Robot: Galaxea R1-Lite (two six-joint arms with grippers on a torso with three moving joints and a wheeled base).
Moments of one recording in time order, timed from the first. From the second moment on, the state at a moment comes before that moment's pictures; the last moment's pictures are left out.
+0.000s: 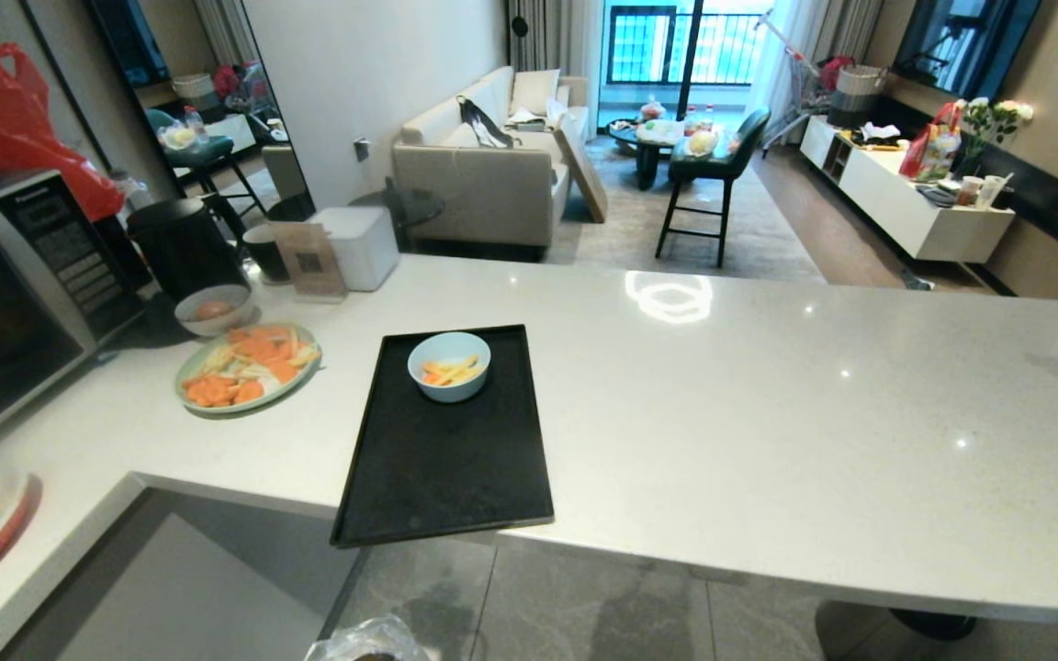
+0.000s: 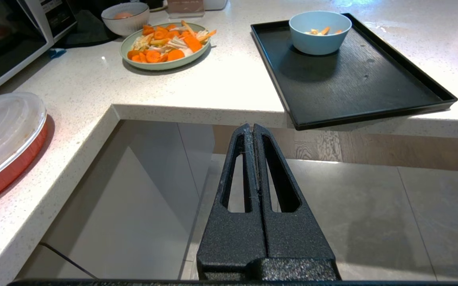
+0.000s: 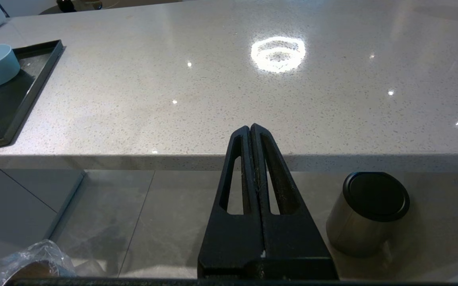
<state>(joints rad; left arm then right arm) 0.00 0.00 0.00 -0.02 -0.01 0.06 0.00 0.00 0.00 -0.01 -0.06 0.10</state>
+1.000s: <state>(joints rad) 0.00 0.00 0.00 -0.01 -0.01 0.04 0.00 0.00 0.00 -0.01 -0.06 0.10</state>
